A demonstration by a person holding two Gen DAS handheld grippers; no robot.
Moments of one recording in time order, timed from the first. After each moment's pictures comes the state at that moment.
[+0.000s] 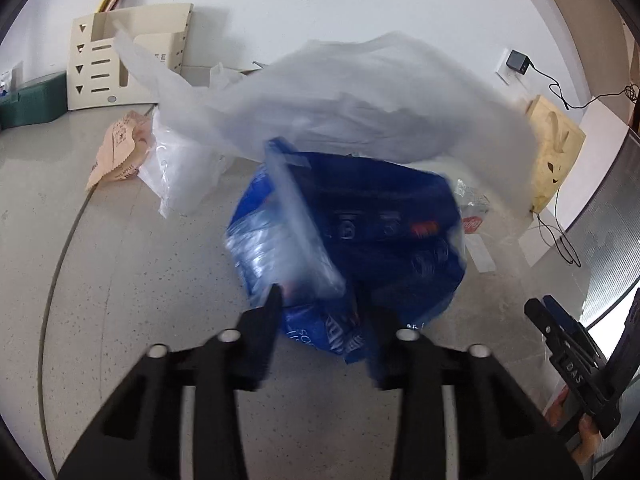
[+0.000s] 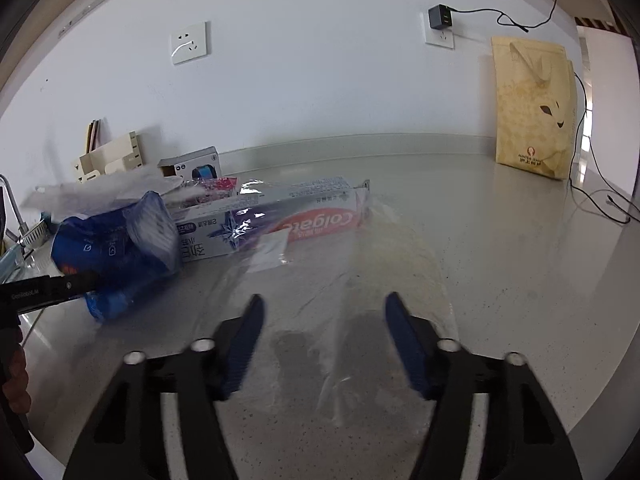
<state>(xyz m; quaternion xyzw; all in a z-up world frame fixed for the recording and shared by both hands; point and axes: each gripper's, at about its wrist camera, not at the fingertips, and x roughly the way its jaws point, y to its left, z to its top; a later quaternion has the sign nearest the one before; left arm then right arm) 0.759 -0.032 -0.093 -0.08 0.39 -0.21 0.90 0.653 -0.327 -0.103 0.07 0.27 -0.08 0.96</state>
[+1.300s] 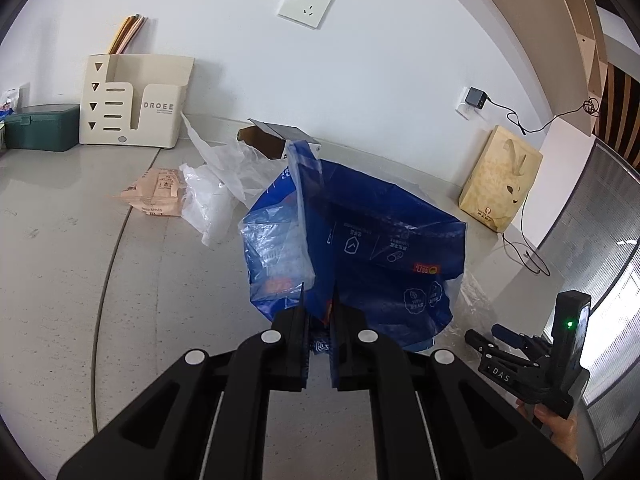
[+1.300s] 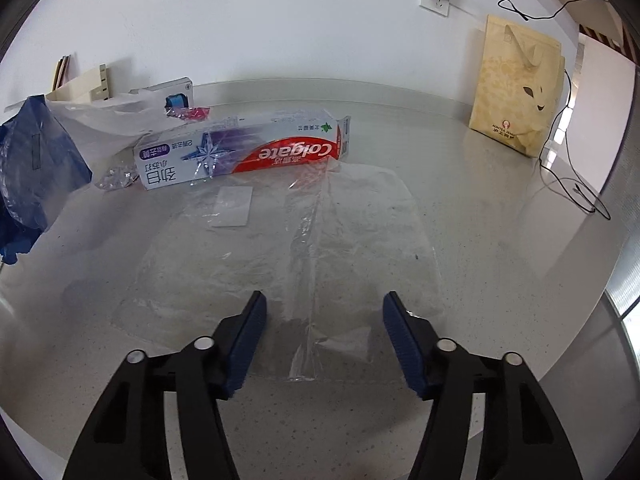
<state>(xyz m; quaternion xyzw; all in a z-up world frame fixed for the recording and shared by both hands) 0.700 0.016 -0.052 -0.10 0.31 -0.25 0.91 0.652 -0.302 -0.118 0.03 0.37 -0.14 0.92</state>
